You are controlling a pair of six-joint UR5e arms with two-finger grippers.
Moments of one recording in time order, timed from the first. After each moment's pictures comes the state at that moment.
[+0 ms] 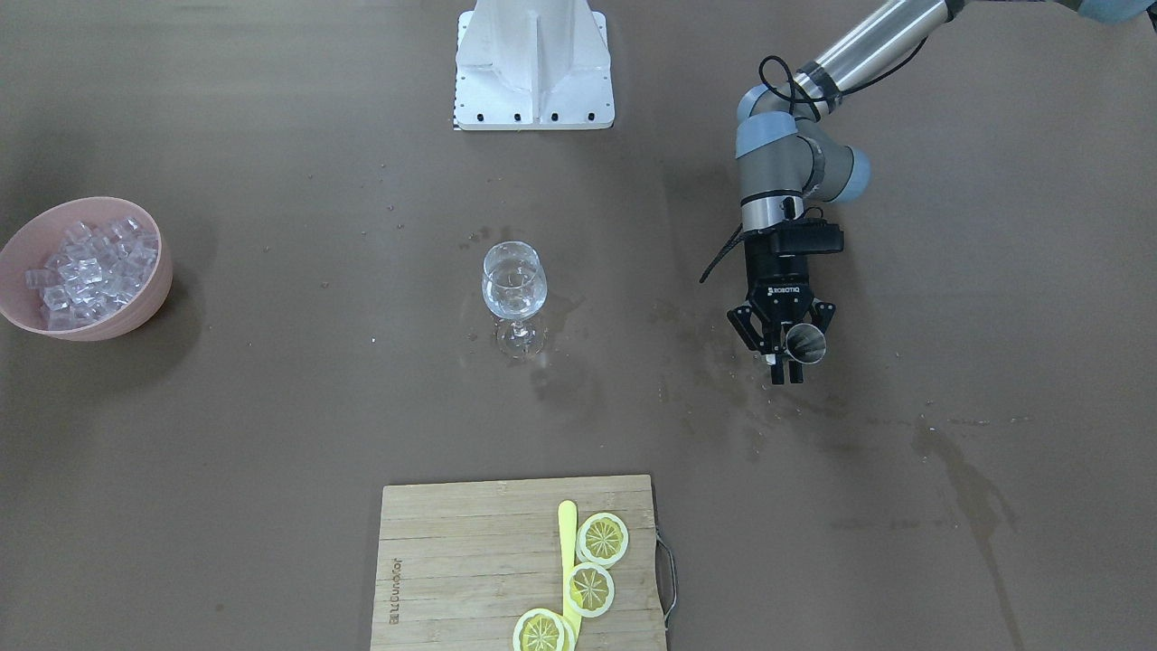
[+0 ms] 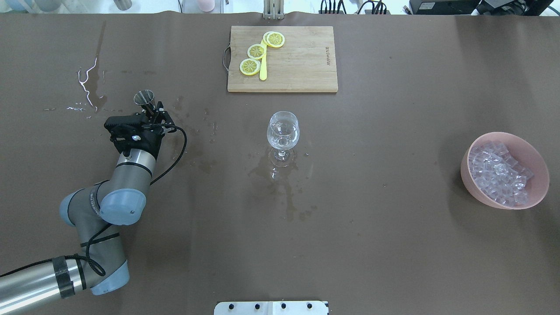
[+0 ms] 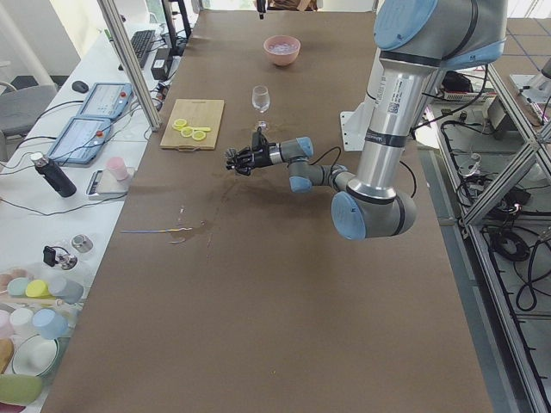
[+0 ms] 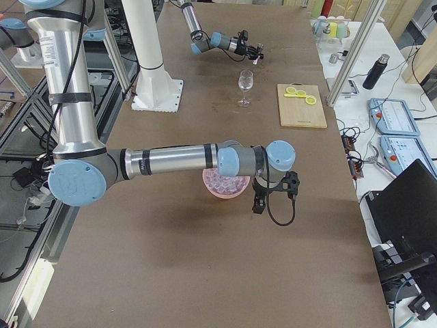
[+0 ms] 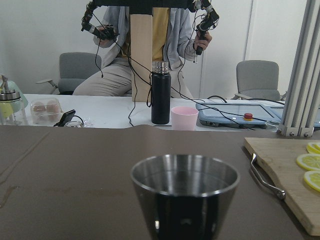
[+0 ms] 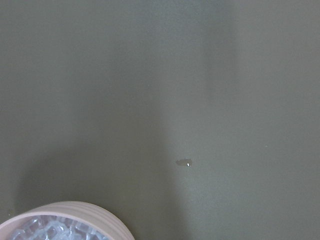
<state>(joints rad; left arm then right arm) -0.42 -1.90 -1.42 -2.53 -0.65 -1.19 1.44 -1.46 1.59 -1.66 2.44 0.18</state>
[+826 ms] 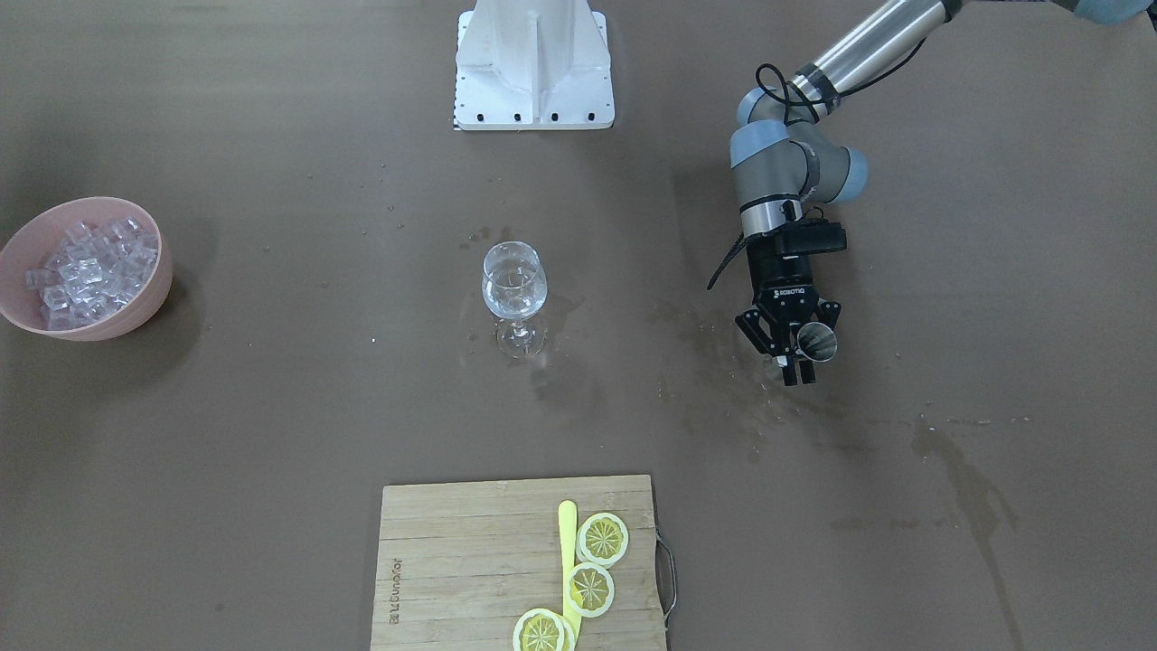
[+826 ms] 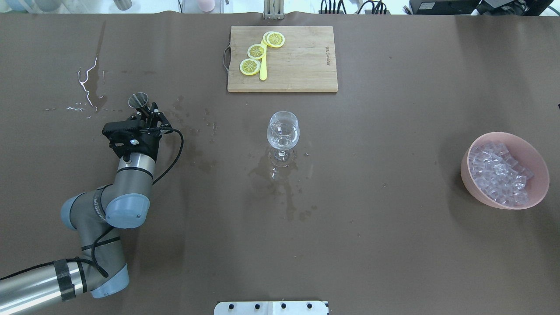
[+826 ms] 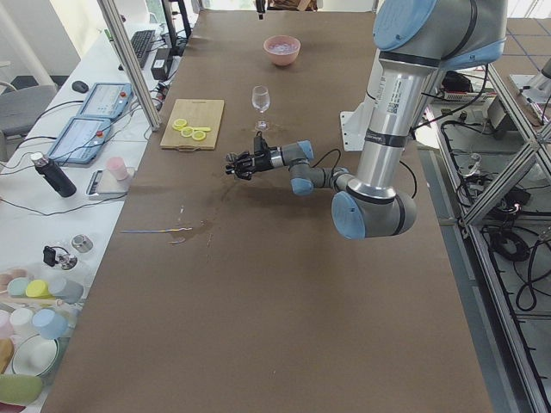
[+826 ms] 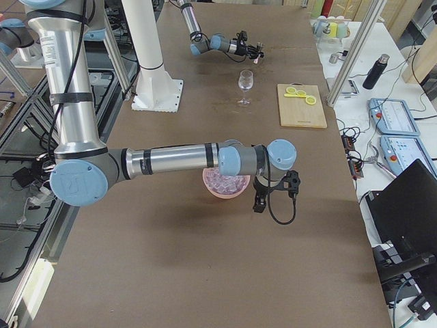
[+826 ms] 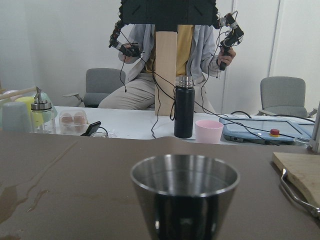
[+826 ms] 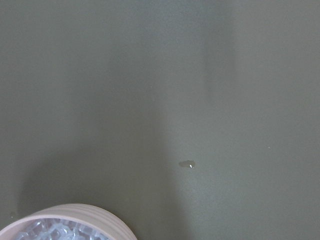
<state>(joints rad) -0.40 -1.90 -1.39 -2.51 -0.57 -1.27 1.44 -1.46 1.59 -1.66 2.44 0.19</state>
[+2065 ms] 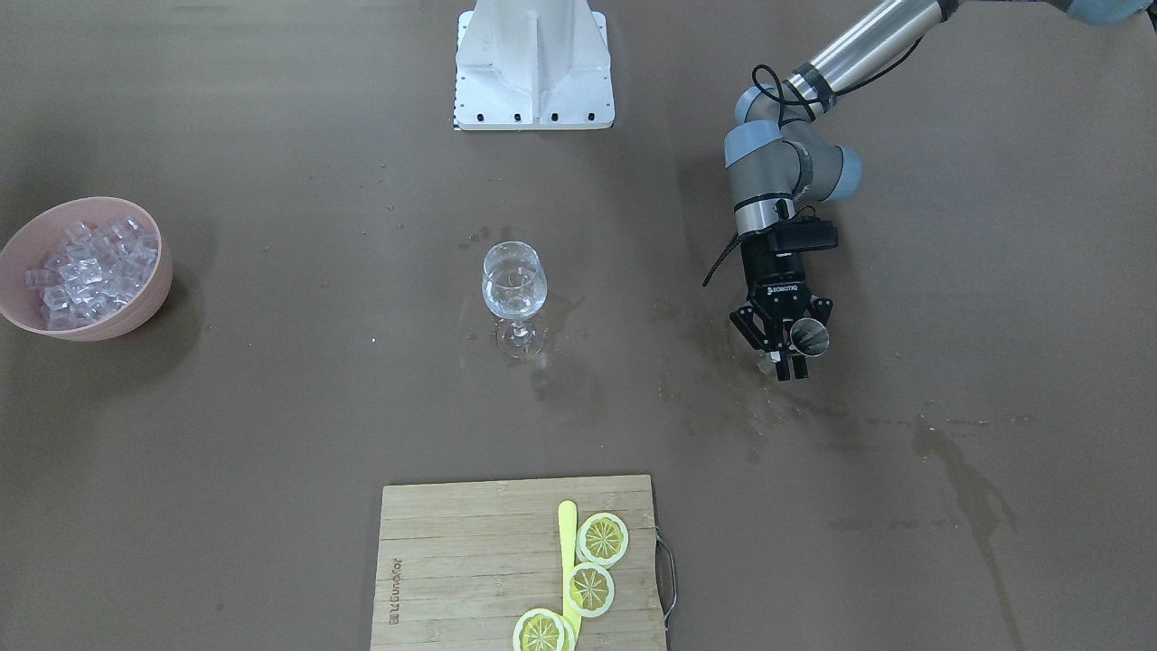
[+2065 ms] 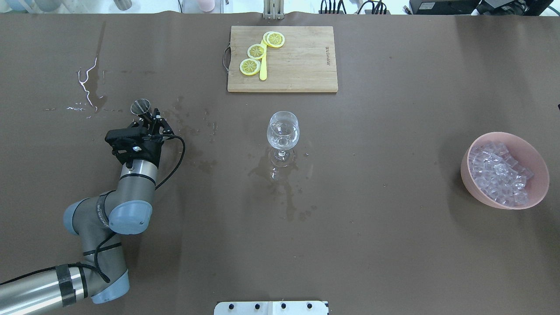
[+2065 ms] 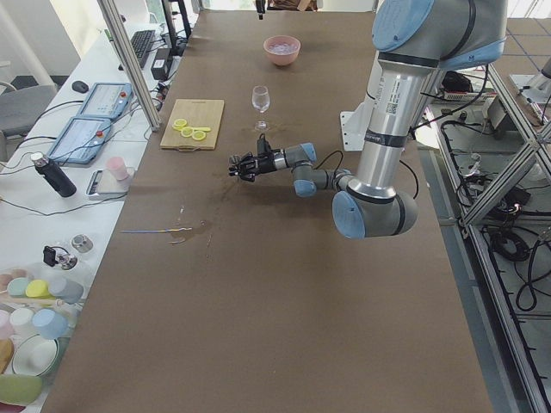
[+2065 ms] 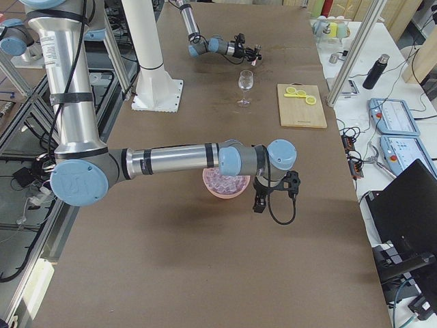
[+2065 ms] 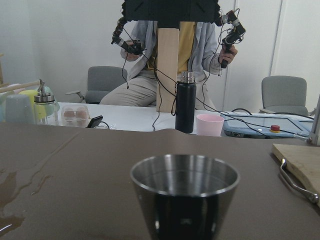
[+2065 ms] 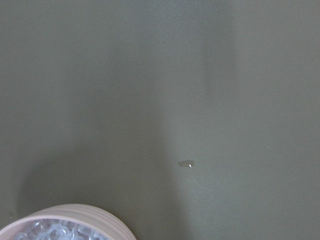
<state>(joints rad) -0.38 -1.90 -1.38 -2.50 -0.56 -1.29 1.44 -1.46 1.59 -1.66 2.44 0.19</state>
